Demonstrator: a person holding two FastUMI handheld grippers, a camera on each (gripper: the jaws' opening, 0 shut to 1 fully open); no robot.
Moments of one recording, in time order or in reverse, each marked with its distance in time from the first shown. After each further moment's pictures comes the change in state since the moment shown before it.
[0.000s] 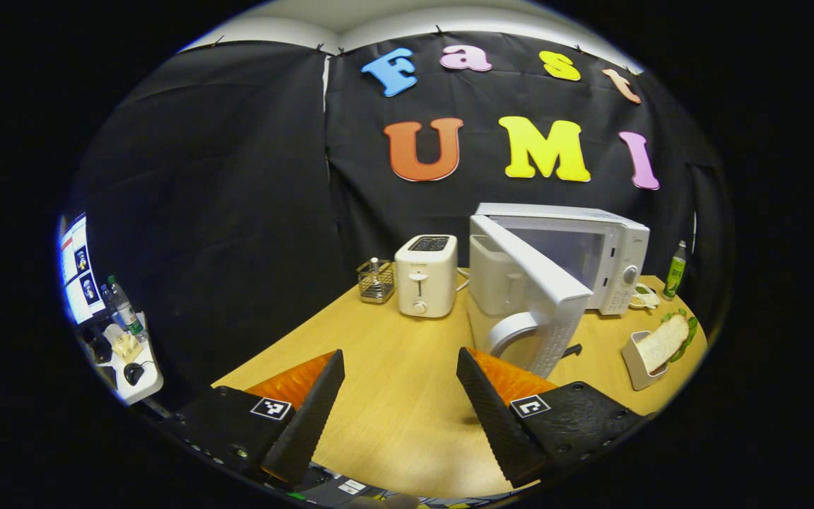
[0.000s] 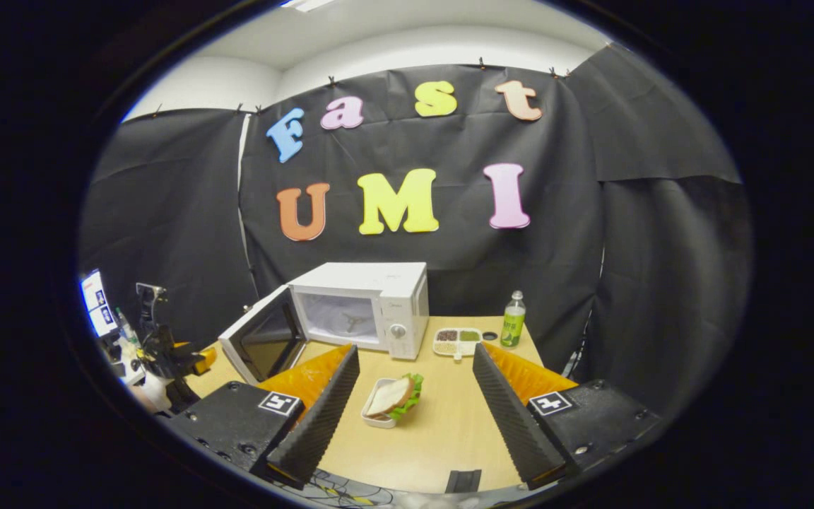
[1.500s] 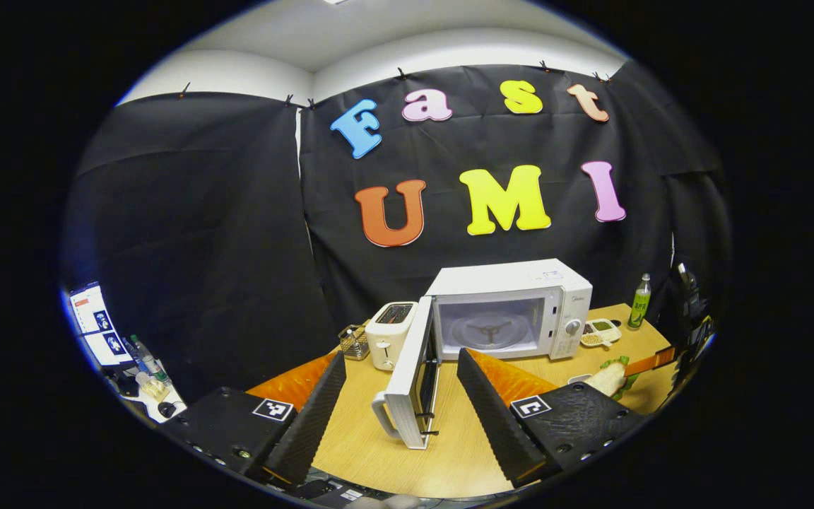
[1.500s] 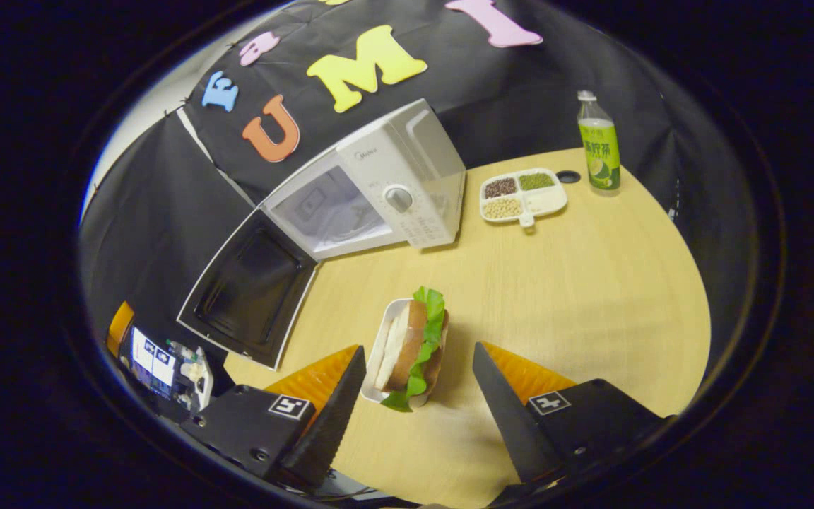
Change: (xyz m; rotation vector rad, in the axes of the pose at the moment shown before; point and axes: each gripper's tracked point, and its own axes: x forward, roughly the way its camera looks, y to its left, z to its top) left arm -0.115 -0.109 0.140 0.093 -0.194 -0.046; right arm 0.220 0.002 -0.195 0.367 0.585 0.313
